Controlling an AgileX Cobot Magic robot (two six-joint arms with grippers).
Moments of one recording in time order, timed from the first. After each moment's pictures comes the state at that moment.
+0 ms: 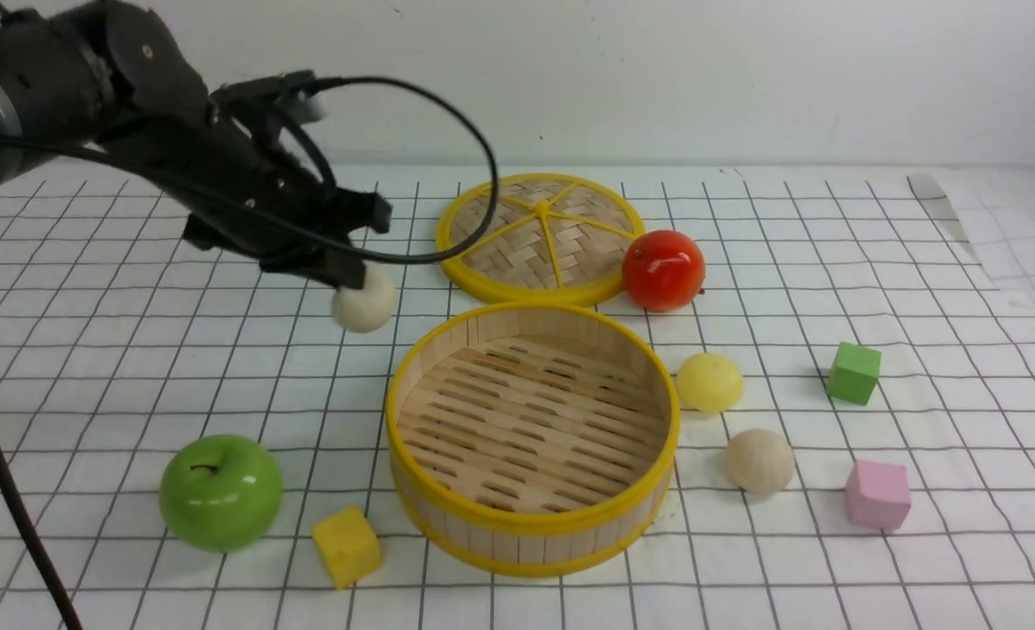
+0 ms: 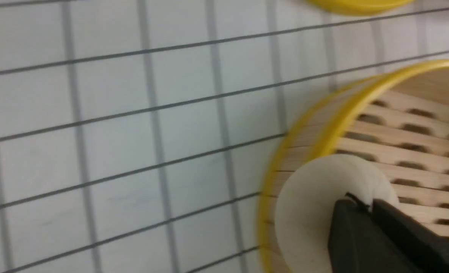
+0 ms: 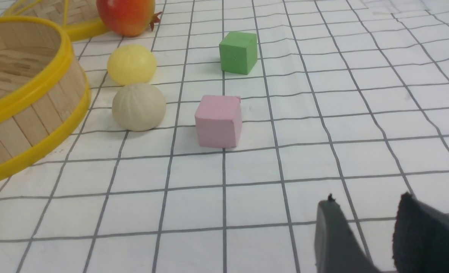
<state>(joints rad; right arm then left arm) 0.04 -0.01 0.02 -0.06 0.38 0.15 -0.21 1.85 -1.62 -0.43 0.86 0.17</state>
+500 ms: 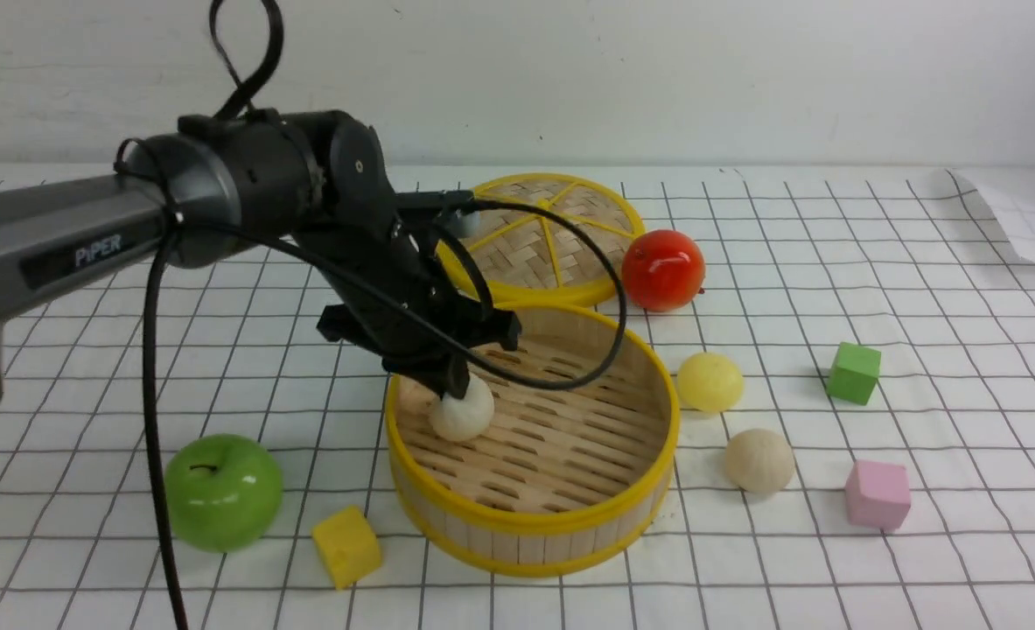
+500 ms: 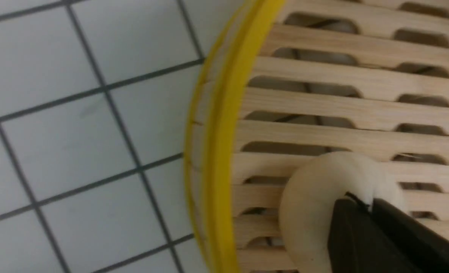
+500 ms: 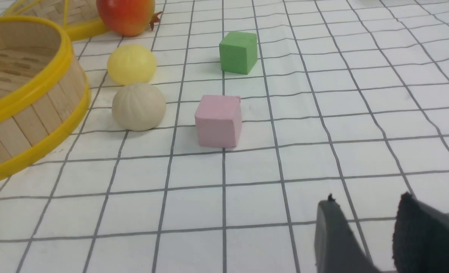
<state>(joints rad) 0.04 -0.01 0.02 -0.06 0.38 0.15 -0.40 2.03 -1.61 -0.22 0.84 -0.04</state>
